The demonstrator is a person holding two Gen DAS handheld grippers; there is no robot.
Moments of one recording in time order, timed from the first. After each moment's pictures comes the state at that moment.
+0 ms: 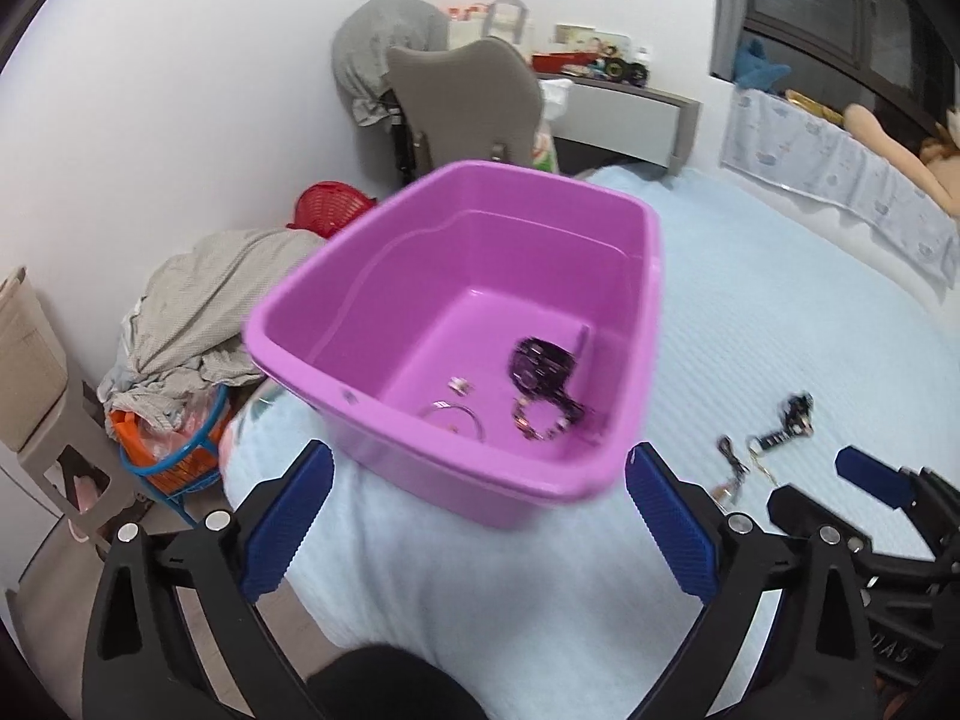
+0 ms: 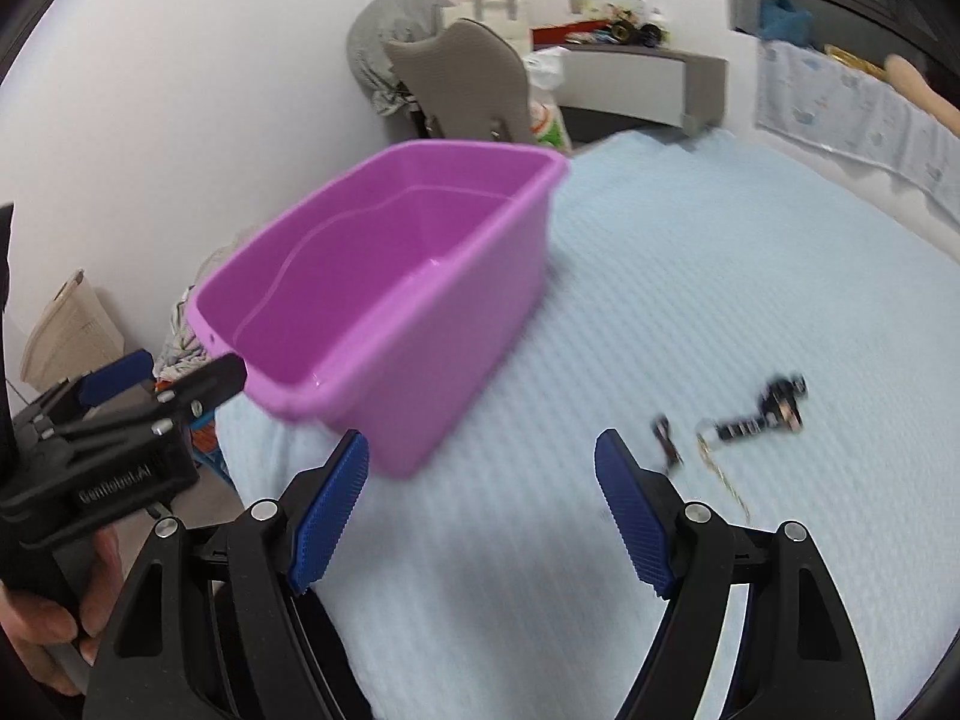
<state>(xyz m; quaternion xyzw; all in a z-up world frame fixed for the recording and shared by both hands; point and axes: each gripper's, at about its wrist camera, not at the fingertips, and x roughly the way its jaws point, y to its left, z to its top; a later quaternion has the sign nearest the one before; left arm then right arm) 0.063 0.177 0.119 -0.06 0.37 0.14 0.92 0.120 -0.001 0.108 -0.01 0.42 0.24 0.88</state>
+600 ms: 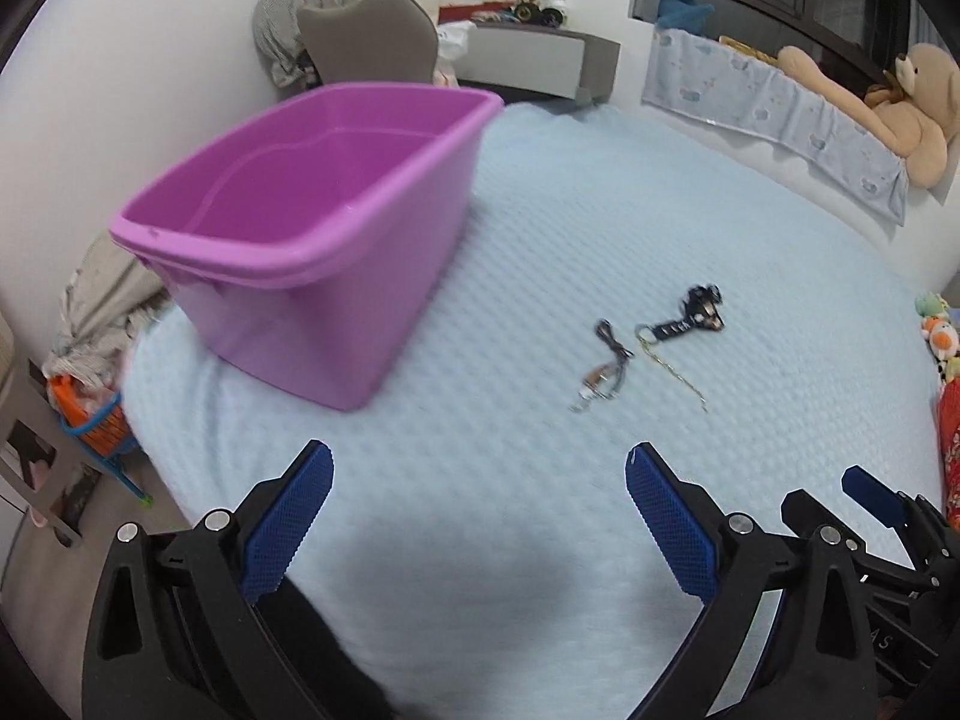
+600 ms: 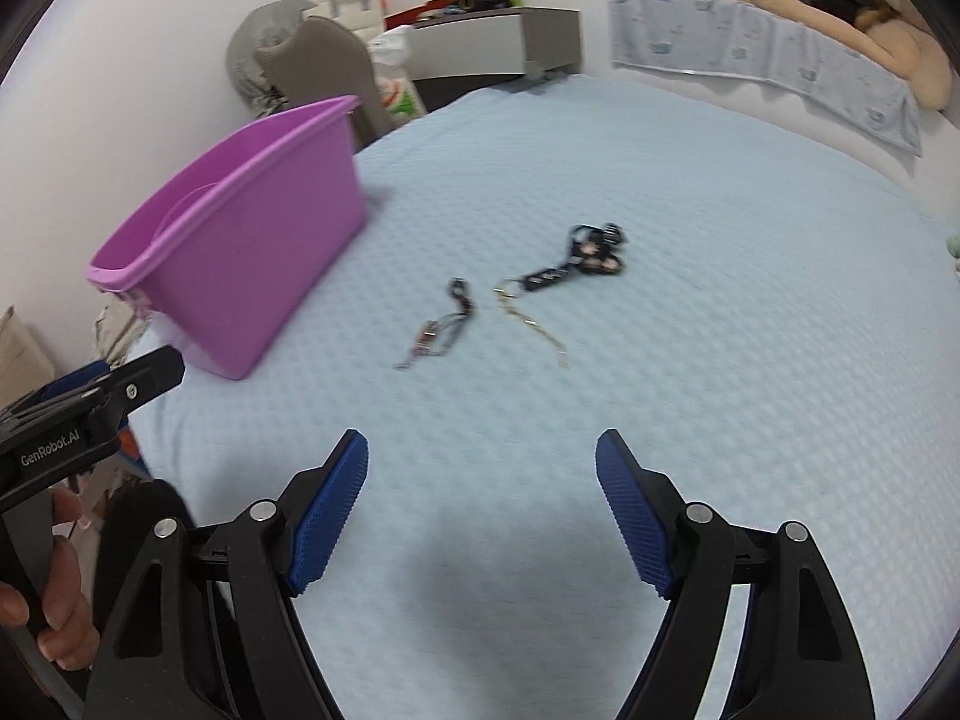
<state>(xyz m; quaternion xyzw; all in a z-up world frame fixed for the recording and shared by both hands) 0.040 0.059 0.052 -0.06 0.42 0.07 0.90 0.061 -0.148 0.038 0.02 0.44 0.12 0.89</state>
